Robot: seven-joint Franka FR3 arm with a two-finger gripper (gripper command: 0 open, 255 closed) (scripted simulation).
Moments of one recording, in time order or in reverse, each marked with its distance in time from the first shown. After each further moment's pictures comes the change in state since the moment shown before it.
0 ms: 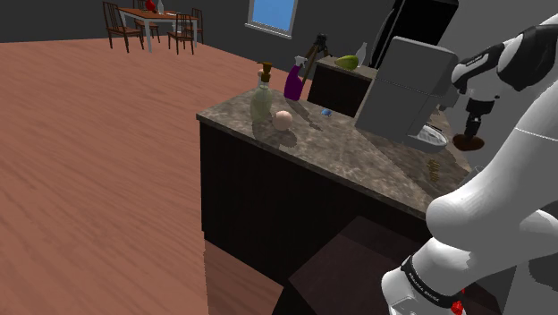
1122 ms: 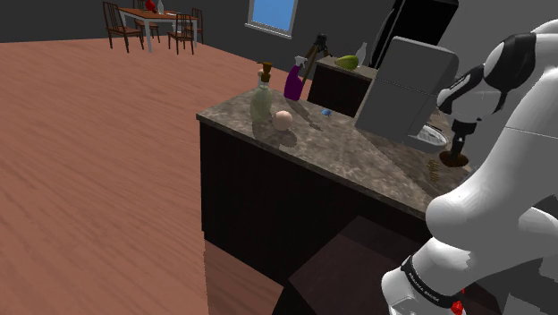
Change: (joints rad) arm -0.018 0.090 0.011 -0.126 0.030 0.205 0.021
